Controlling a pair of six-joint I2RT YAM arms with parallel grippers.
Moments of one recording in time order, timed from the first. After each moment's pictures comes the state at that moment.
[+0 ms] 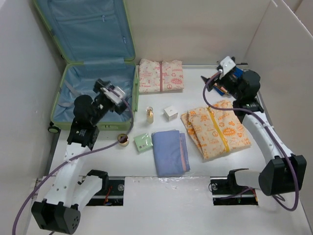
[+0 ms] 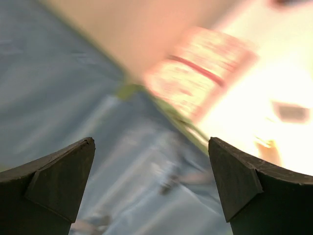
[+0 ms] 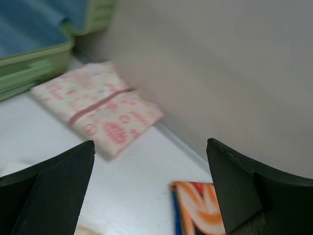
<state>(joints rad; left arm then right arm) -0.16 0.87 0.84 0.04 0.31 0.50 0.12 1.24 1.05 0.29 -0.44 -0.41</state>
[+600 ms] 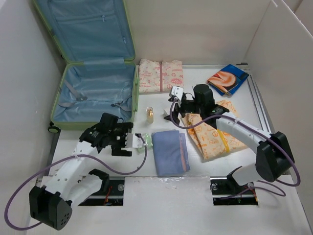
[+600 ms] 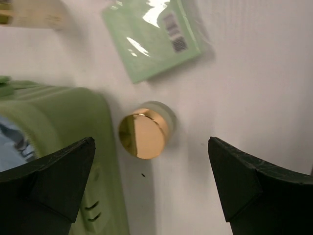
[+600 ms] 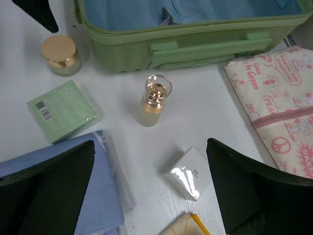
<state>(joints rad) -0.38 0.90 0.72 -0.85 0.37 1.20 0.55 1.44 1.01 0.05 -0.64 -0.44</state>
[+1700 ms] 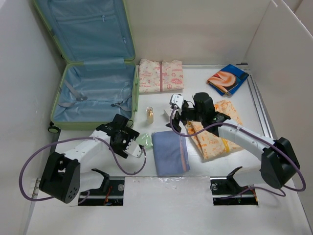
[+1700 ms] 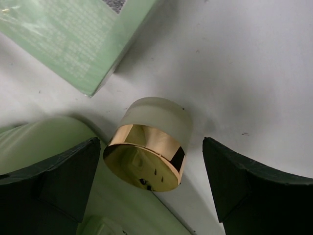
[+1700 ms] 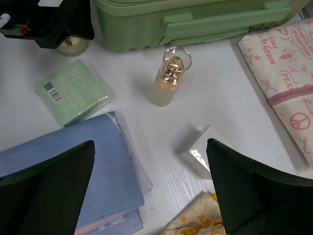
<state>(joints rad) -0.43 1.20 0.62 -0.67 0.13 1.66 0.61 1.36 0.89 0.04 -0.54 -0.43</state>
